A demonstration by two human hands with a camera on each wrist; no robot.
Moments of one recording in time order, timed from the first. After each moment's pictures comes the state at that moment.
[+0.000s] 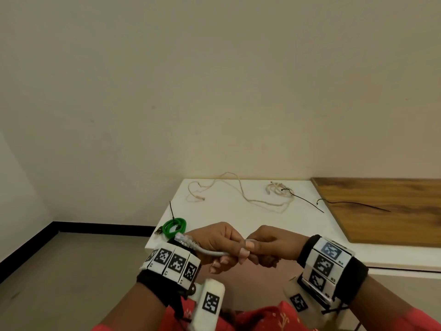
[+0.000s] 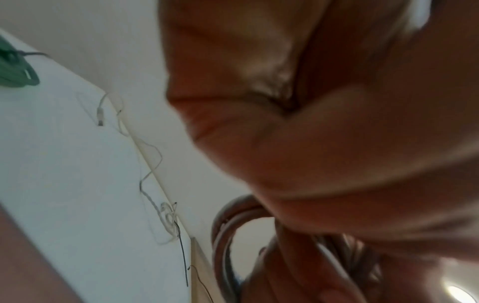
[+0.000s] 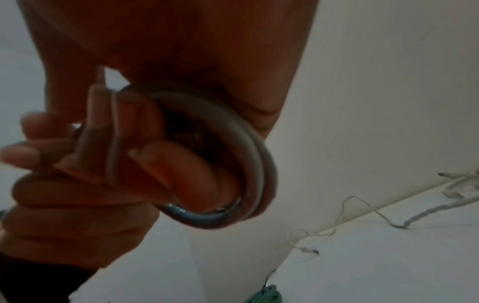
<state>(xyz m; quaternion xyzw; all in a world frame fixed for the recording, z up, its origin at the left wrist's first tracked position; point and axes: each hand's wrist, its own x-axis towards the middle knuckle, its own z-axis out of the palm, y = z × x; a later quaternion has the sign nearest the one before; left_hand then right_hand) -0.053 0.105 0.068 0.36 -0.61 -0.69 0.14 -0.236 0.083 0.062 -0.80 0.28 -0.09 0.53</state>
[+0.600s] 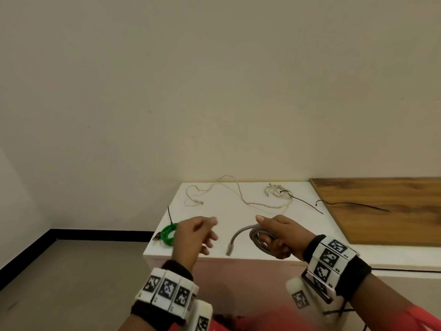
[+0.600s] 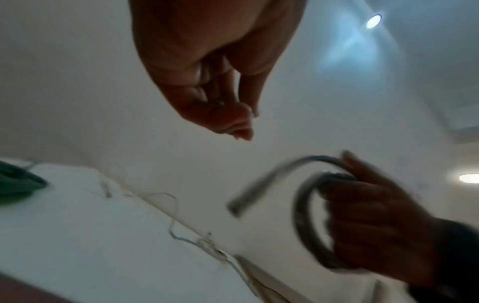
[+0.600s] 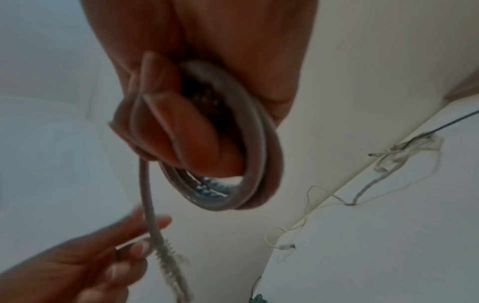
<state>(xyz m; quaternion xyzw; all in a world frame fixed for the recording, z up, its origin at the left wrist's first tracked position) -0.042 0.109 0.039 0.57 -0.46 -0.38 0.56 -0.251 0.069 0.058 -0.64 0.39 -0.25 0.61</state>
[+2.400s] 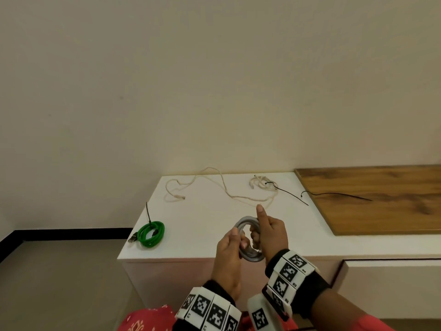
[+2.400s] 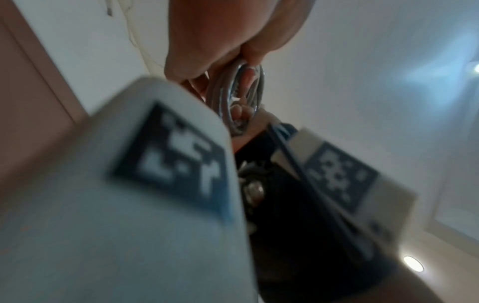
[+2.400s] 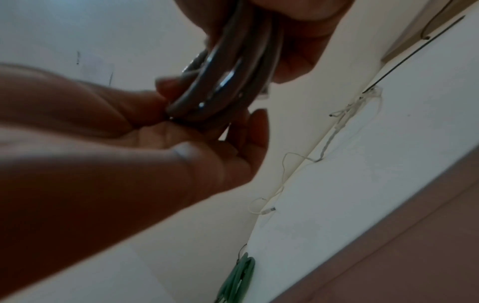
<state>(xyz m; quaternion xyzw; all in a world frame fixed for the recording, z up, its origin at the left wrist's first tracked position) -0.145 0.088 -0.008 0.44 -0.37 -0.55 0.60 -0.228 0.045 -0.001 -0.45 0.54 -0.55 0.45</state>
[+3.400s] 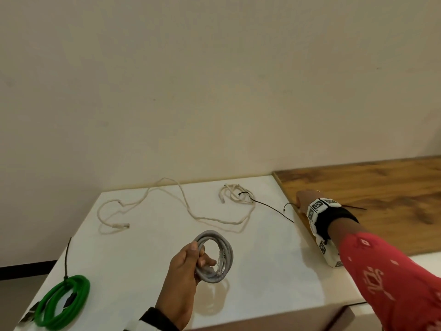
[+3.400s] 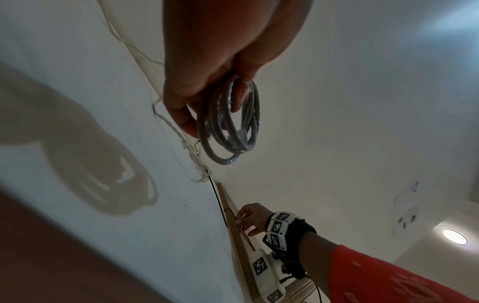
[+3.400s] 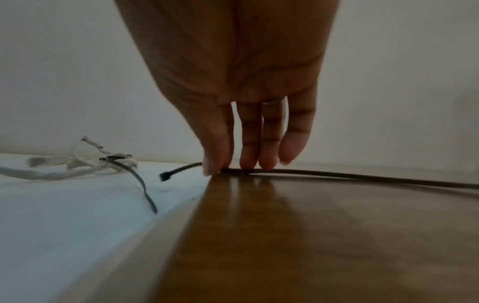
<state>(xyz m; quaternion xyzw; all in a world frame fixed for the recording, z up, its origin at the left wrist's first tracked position) -0.130 -0.050 -0.058 0.45 -0.37 -0.59 0.55 -0.436 -0.214 -0.043 -0.64 0.76 0.11 0.06</state>
